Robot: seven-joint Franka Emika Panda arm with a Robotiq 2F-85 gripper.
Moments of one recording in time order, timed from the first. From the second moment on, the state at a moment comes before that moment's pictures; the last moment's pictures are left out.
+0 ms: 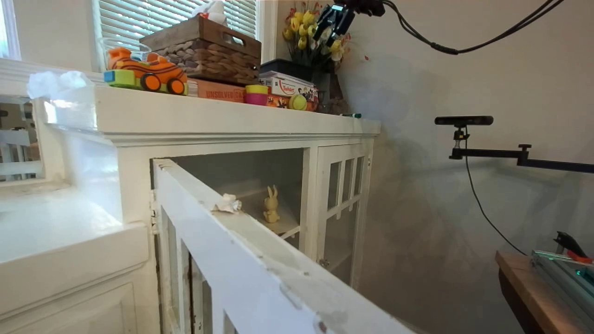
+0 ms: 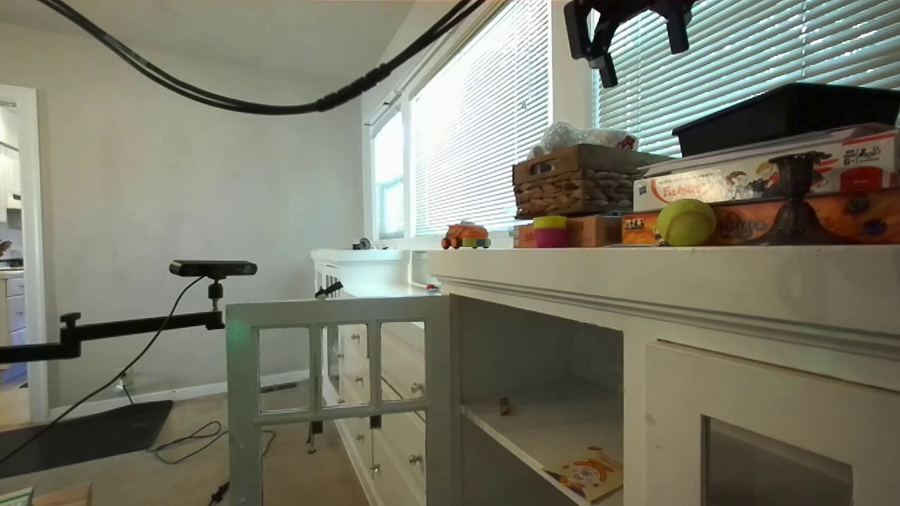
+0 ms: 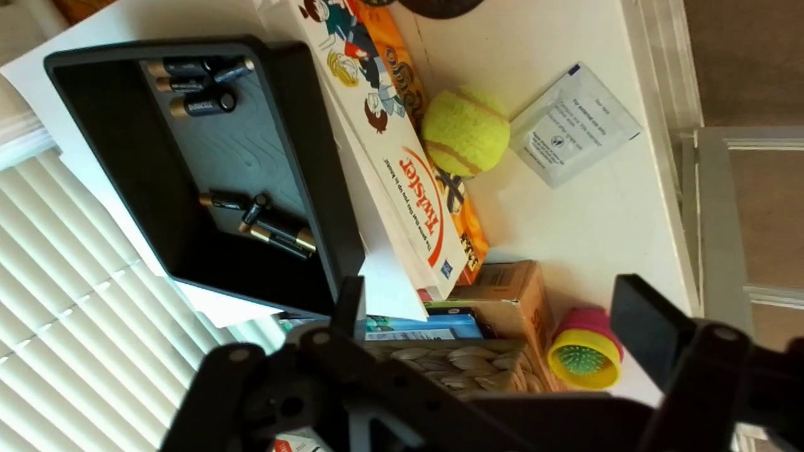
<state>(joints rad) -0.25 0.12 -0.23 -1.46 0.29 2.09 -1.48</state>
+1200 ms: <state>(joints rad) -0.37 0.41 -0.15 -1.12 0.30 2.03 -1.59</state>
